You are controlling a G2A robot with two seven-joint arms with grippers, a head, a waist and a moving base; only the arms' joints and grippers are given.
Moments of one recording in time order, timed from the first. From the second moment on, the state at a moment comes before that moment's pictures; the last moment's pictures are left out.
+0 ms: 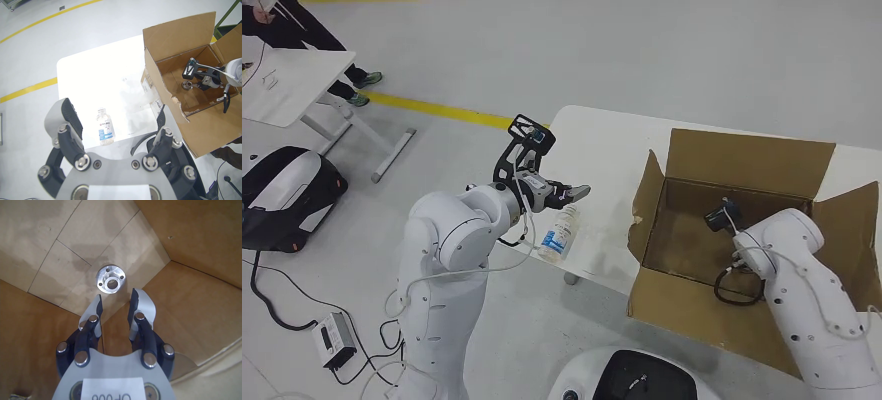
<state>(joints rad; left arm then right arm) 1.09 -1.36 -1.65 -2.13 1.05 -0.25 -1.24 -0.65 -1.37 1.01 -1.27 -1.46 -0.26 1.54</state>
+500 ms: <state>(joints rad) 1.09 -1.36 -1.65 -2.13 1.05 -0.25 -1.24 -0.63 -1.38 1.01 -1.17 -1.45 -0.25 1.49</state>
